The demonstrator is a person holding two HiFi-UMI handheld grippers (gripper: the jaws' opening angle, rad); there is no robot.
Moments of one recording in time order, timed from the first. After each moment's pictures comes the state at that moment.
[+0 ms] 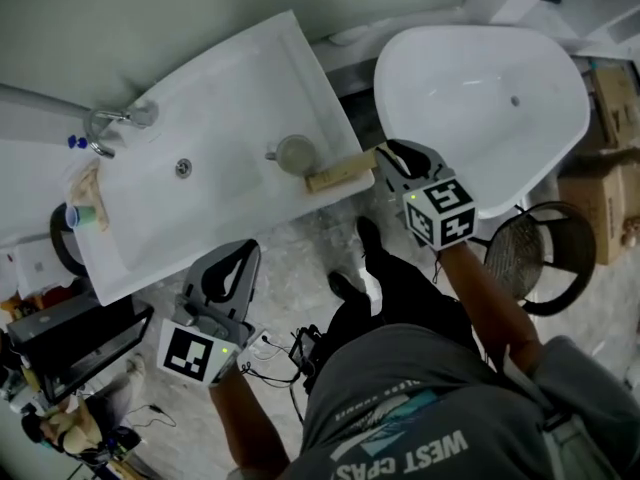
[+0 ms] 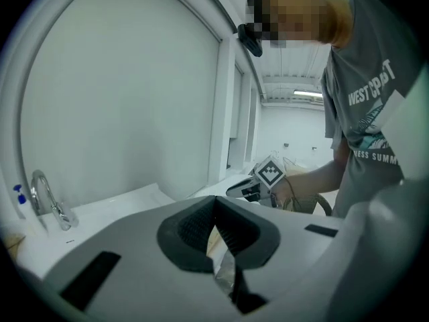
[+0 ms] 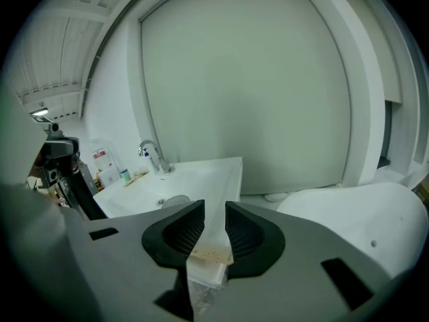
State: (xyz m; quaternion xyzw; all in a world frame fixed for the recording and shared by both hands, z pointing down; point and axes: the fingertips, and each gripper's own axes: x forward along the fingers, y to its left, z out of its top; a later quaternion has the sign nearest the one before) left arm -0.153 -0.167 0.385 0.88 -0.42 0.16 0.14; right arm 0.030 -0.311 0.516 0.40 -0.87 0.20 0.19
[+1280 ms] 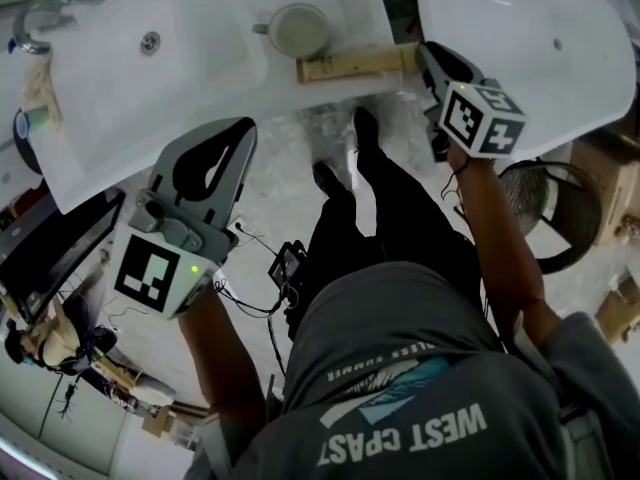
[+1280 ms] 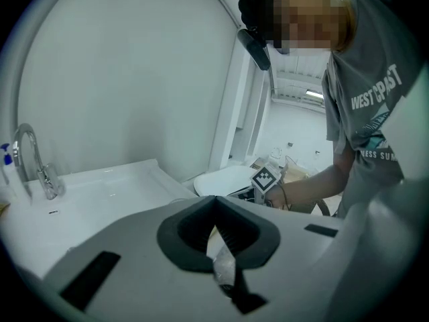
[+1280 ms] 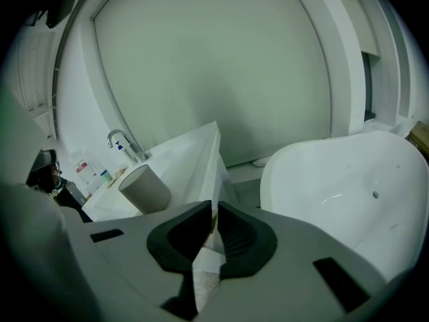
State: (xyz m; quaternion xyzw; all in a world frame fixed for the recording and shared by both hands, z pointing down) left arm -0.142 -0.199 0.460 0.87 -0.42 0.18 0.20; right arm 0.057 -0.332 0.639 0.43 -0.82 0.33 0.21
